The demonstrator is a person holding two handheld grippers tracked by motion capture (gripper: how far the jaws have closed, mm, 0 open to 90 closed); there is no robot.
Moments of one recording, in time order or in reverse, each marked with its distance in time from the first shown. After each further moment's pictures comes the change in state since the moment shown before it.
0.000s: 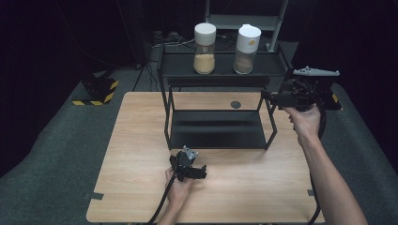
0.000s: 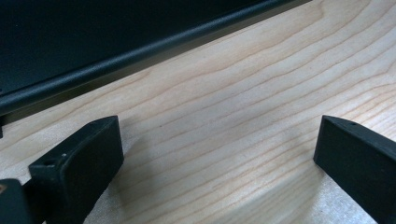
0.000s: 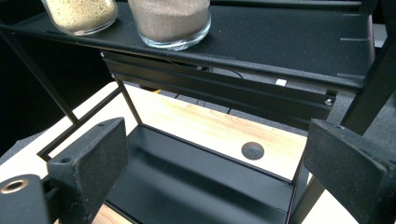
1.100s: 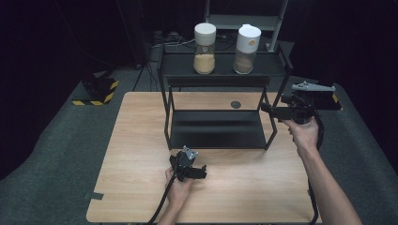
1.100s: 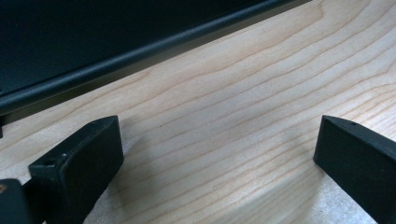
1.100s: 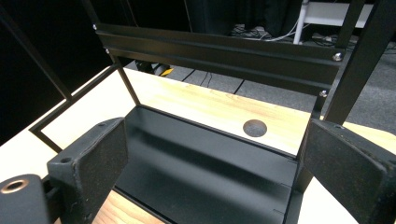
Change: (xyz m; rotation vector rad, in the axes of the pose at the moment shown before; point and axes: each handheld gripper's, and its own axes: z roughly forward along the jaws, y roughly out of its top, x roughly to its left) left arm 0.000 0.000 0.000 0.000 0.000 0.001; right arm -0.008 -0.035 0.006 0.034 0.007 0.018
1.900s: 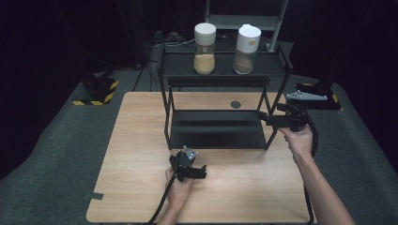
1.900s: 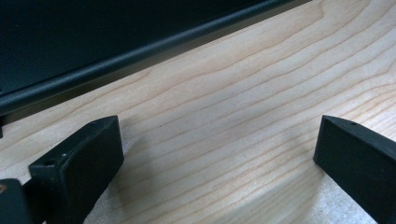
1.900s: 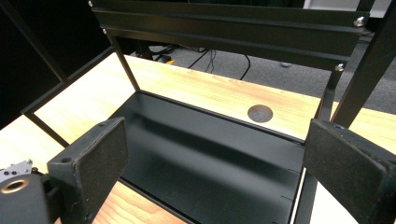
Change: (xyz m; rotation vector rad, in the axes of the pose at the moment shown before) left arm 0.000 0.000 0.000 -0.001 -0.001 -0.002; right arm 0.002 -0.021 0.012 0.026 0.005 -0.003
